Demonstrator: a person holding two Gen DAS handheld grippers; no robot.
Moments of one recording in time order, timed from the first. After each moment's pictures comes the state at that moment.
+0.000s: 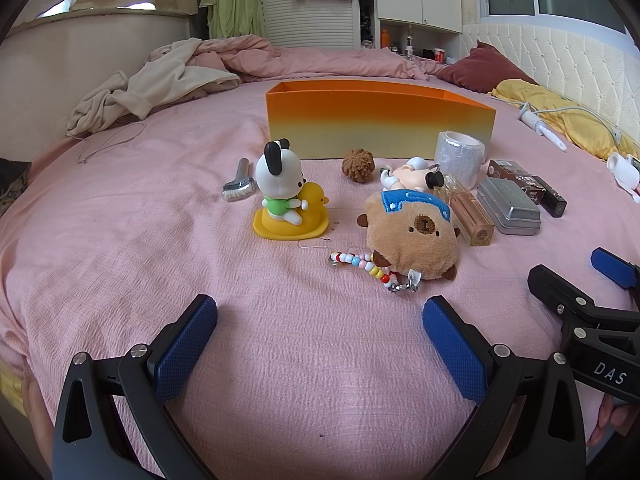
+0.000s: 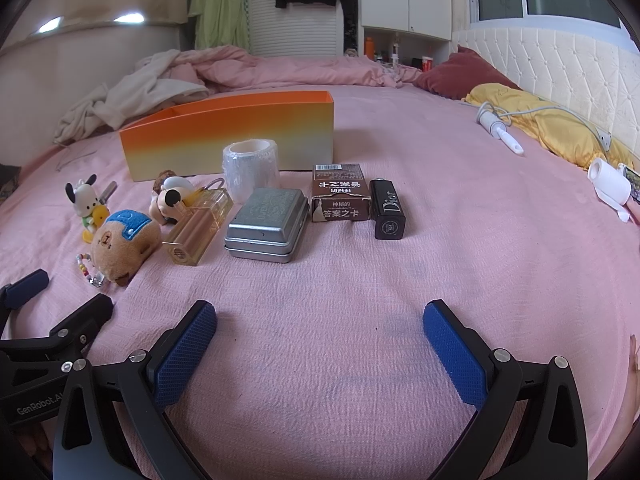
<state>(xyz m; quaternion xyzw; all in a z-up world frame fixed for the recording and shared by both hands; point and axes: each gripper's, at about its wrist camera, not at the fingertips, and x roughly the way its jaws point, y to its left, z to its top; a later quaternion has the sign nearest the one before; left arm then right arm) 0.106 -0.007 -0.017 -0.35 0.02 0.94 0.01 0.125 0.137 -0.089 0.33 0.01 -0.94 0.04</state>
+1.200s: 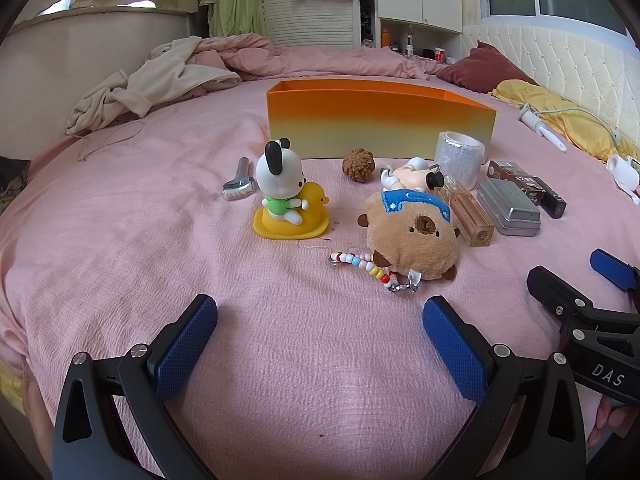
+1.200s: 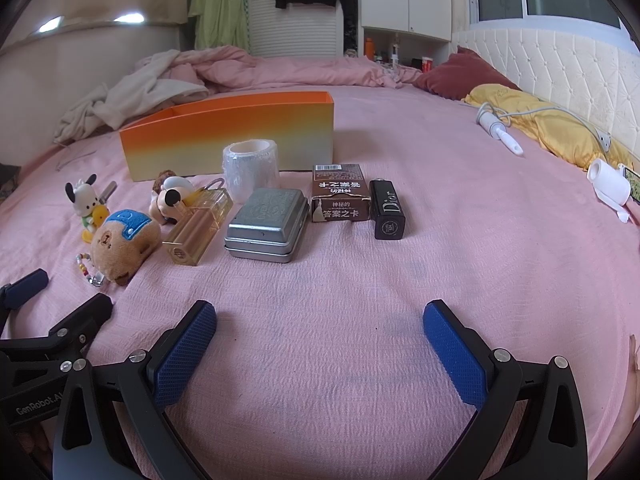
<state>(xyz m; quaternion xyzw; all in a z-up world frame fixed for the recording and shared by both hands) 0.106 -0.009 -0.015 -0.36 0.02 0.93 0.01 0.126 0.136 -0.089 0.33 0.01 -0.94 0.04</state>
